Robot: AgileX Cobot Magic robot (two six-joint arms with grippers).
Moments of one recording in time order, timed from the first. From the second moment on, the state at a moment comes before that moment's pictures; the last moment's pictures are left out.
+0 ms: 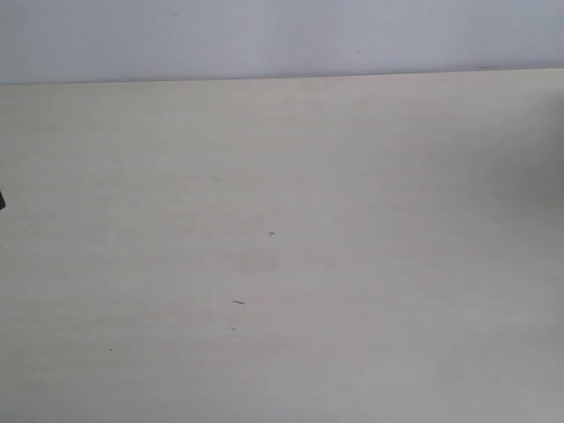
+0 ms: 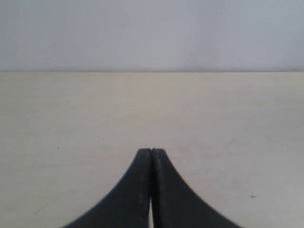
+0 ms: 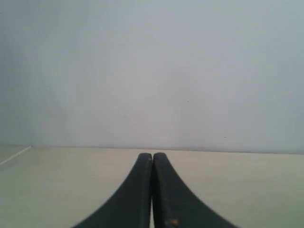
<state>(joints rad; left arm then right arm) -0.40 0.82 -0.29 -0.51 -0.16 0.34 0.49 0.11 -0.20 0.53 0.16 -0.32</state>
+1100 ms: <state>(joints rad) -0.40 0.82 -0.29 -0.51 -0.10 0.34 0.49 0.09 -0.20 0.57 0.24 -0.32</state>
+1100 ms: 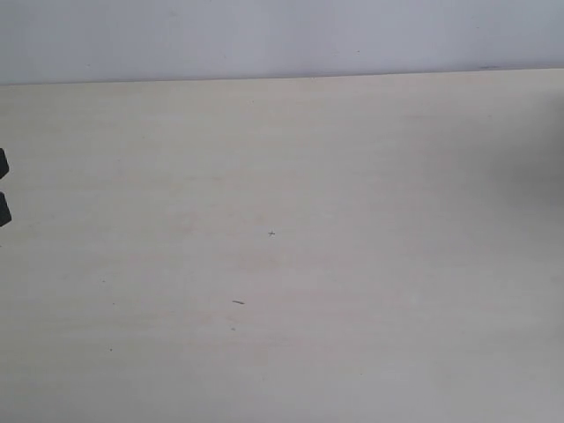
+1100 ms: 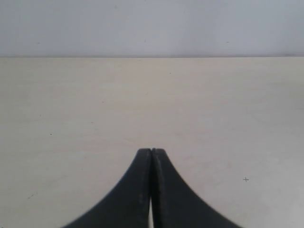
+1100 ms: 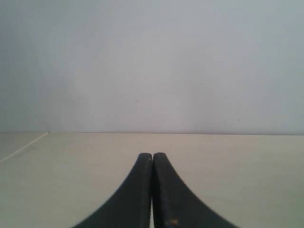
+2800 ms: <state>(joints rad) -0.40 0.82 -0.29 -0.51 -0.05 0.31 0.49 0.09 -0.20 0.57 0.24 -0.32</state>
